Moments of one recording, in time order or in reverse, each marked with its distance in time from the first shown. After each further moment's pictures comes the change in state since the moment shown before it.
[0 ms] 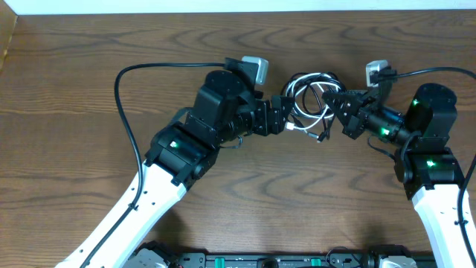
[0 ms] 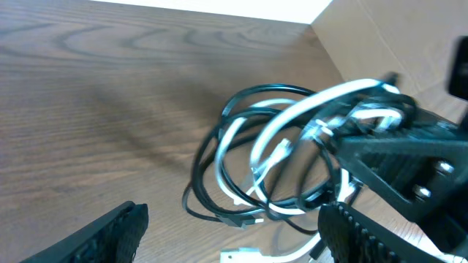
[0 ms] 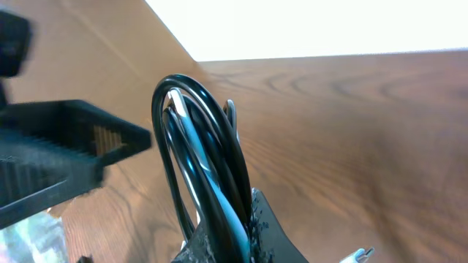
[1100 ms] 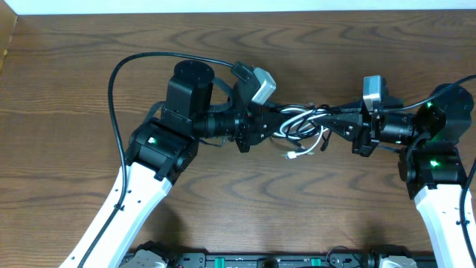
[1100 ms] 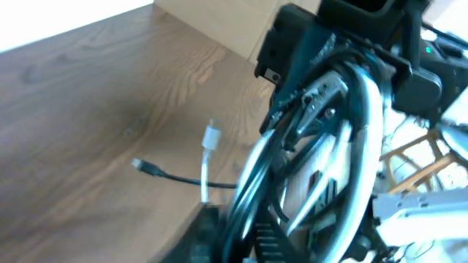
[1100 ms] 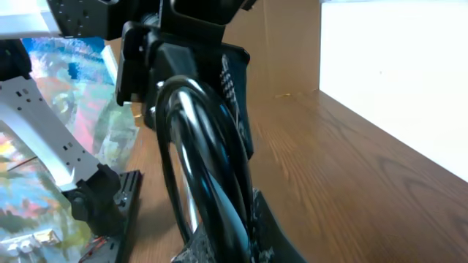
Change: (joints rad) left arm 0.133 -0.029 0.000 -0.005 0.629 0.455; right arm -0.032 0.000 0.000 0.227 -0.547 -0.280
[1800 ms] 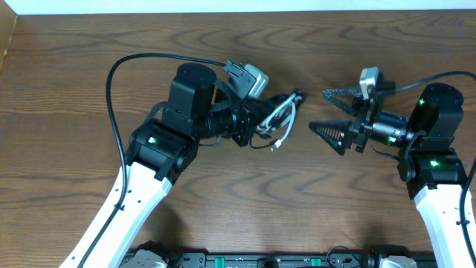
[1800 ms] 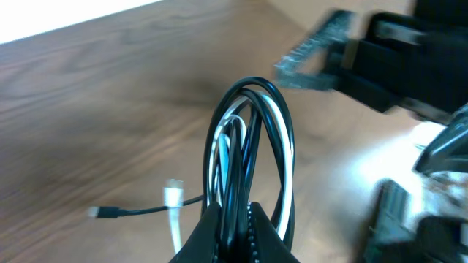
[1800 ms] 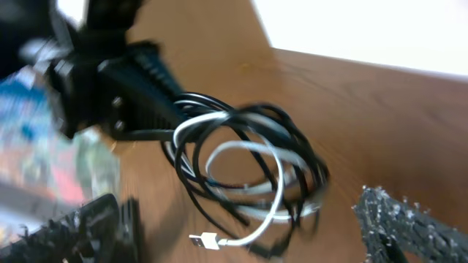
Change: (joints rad) left arm 0.000 0.000 0.000 -0.090 -0.295 -0.012; right arm 0.000 0.000 0.001 -0.228 0.238 0.159
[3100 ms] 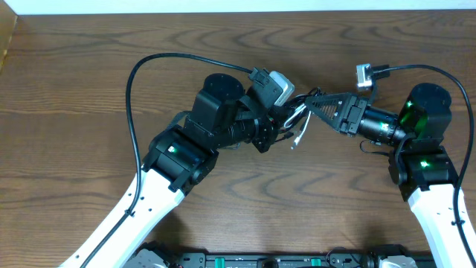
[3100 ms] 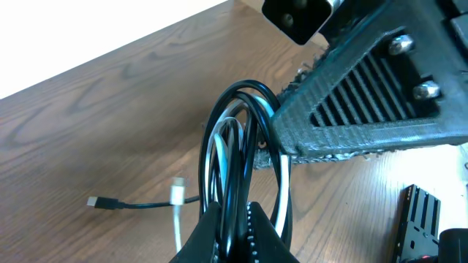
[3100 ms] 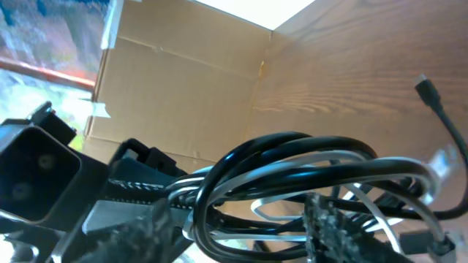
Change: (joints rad) left arm -0.162 0.005 0.000 0.105 -0.151 0.019; right arm 0.094 0.000 0.000 0.079 0.130 0.816
